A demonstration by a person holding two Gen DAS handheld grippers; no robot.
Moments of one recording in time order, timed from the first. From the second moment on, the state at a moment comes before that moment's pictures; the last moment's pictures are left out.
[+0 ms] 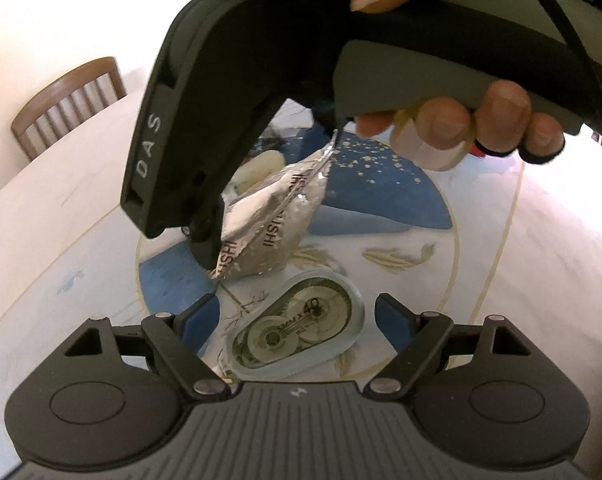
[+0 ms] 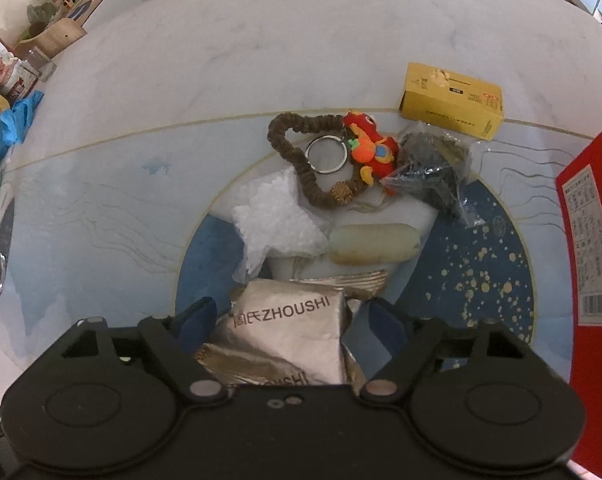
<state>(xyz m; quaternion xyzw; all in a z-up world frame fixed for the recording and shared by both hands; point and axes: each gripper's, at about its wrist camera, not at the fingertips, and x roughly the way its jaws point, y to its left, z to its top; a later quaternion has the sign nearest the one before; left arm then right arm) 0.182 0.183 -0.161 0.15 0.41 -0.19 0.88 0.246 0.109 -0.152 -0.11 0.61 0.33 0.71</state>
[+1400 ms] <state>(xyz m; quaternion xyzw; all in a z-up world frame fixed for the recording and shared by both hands) 0.172 0.152 -0.154 0.19 0.40 -0.19 0.88 0.226 0.002 -0.090 -0.04 0.58 0.38 0.72</state>
